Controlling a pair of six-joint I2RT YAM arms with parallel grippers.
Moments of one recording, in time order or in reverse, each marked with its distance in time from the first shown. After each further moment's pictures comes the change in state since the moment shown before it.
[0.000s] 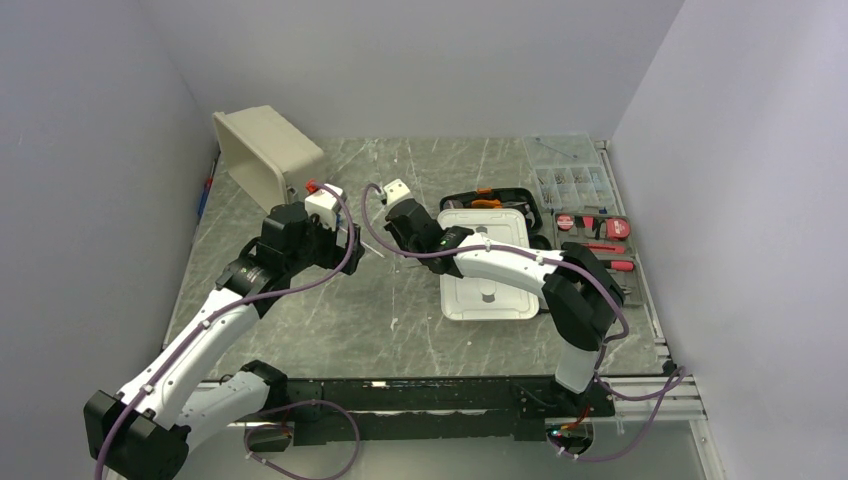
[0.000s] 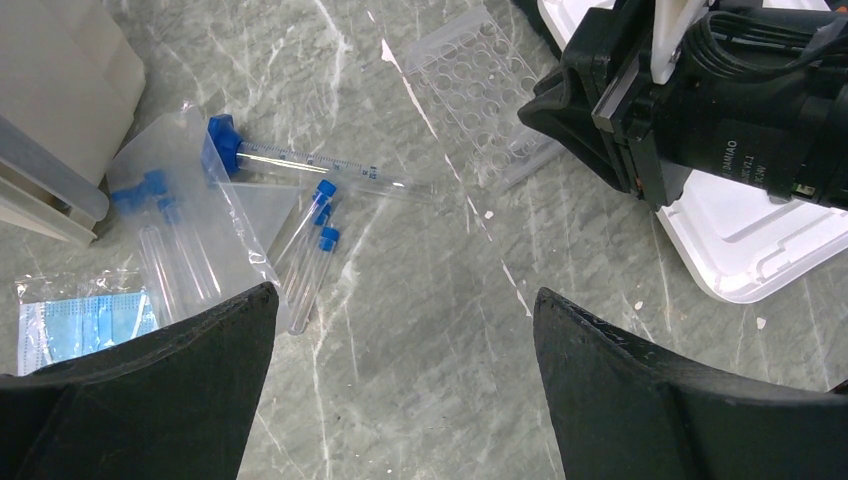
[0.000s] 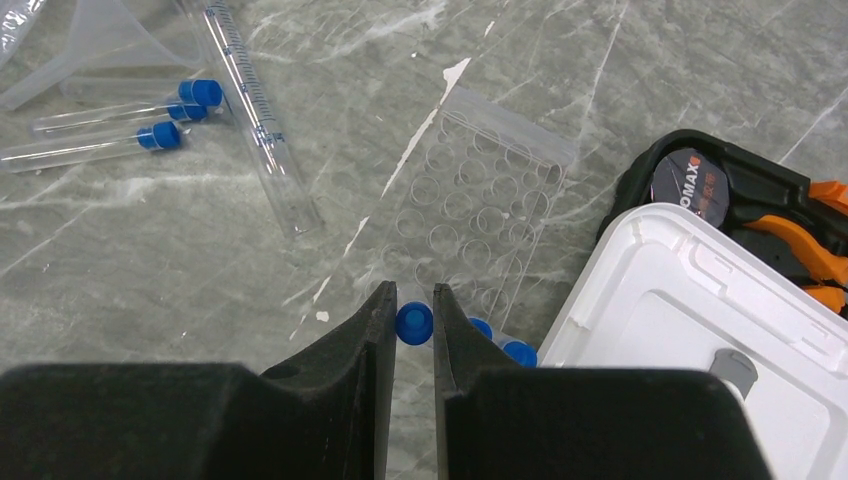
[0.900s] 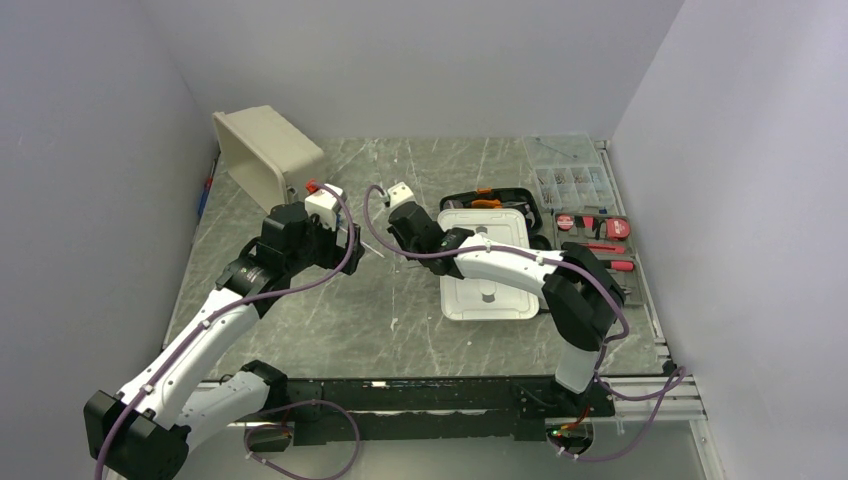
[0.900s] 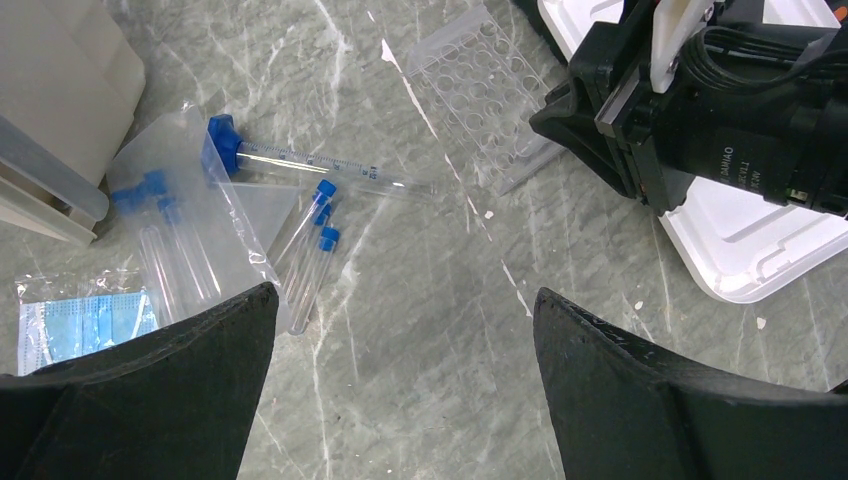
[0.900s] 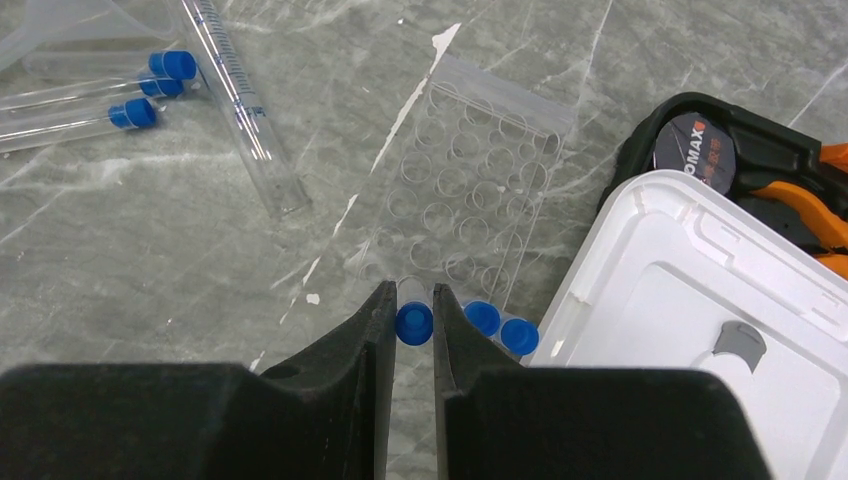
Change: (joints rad) left arm 0.000 0.000 0.000 0.000 0.000 0.000; right arm 0.000 -0.003 -0.013 -0.031 0.016 0.034
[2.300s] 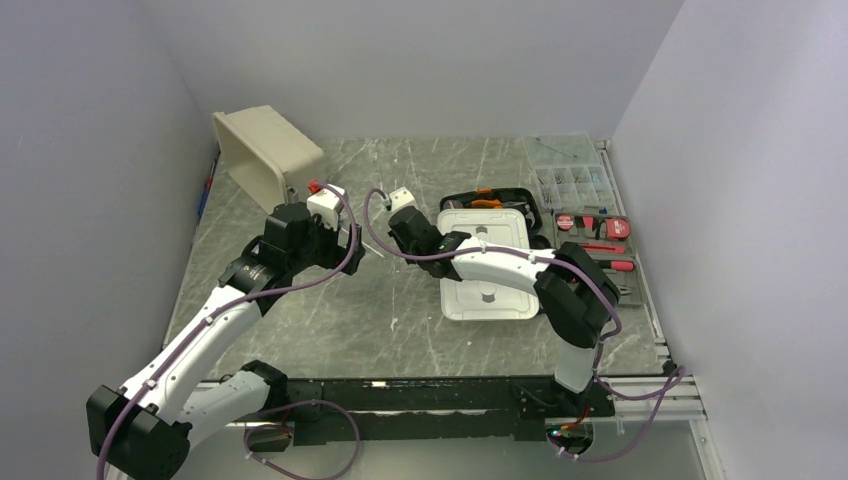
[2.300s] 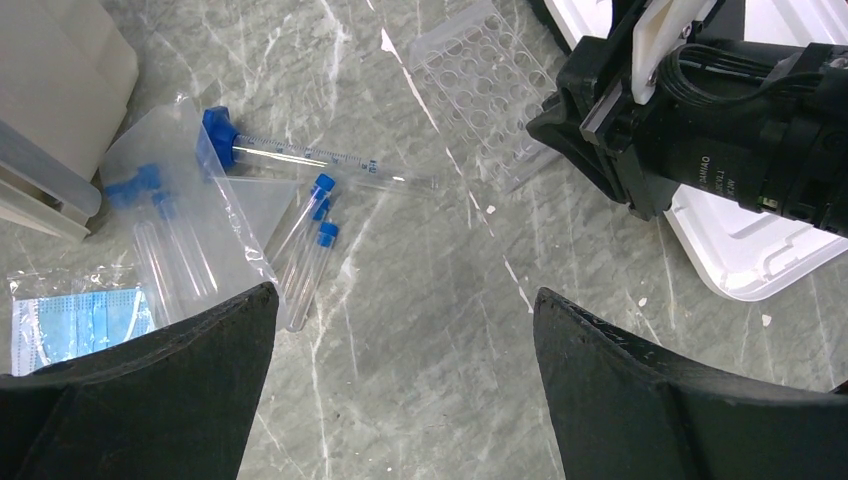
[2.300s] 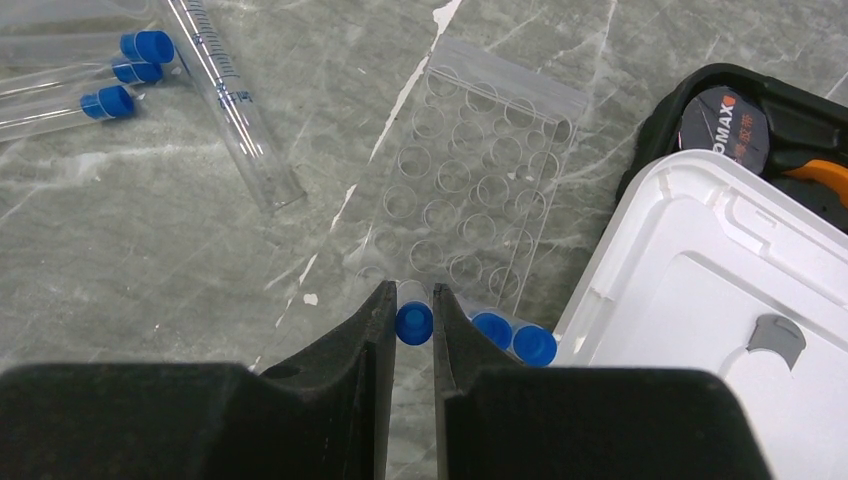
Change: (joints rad) left arm 0.000 0.019 0.000 0.000 0.000 0.000; right arm -0.002 0.031 -0.029 0.034 0.004 0.036
